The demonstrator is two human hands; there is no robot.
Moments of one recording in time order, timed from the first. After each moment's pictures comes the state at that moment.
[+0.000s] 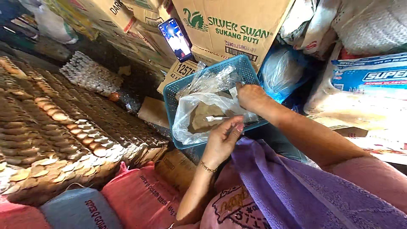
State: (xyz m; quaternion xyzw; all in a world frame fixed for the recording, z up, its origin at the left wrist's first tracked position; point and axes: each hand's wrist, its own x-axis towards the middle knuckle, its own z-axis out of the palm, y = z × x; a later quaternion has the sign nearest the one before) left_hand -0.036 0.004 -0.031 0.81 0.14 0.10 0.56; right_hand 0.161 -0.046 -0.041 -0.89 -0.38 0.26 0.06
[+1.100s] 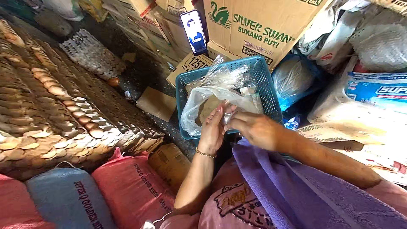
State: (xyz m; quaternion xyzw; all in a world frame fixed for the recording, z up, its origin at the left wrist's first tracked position) left_hand -0.047 0.029 -0.039 0.41 0.27 0.19 0.85; right_hand 0.078 -0.095 -0.011 -0.64 -0.71 0.08 0.29
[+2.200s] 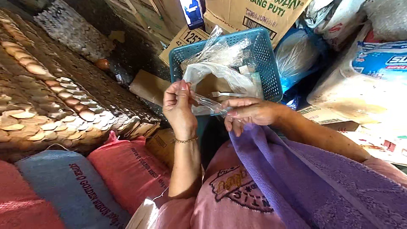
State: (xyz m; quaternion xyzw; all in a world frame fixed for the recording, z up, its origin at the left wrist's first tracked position) left_hand -0.088 0.048 -0.017 0.53 0.33 0.45 0.64; right_hand 0.071 -0.096 -0.038 -0.36 -0.36 0.70 0.51
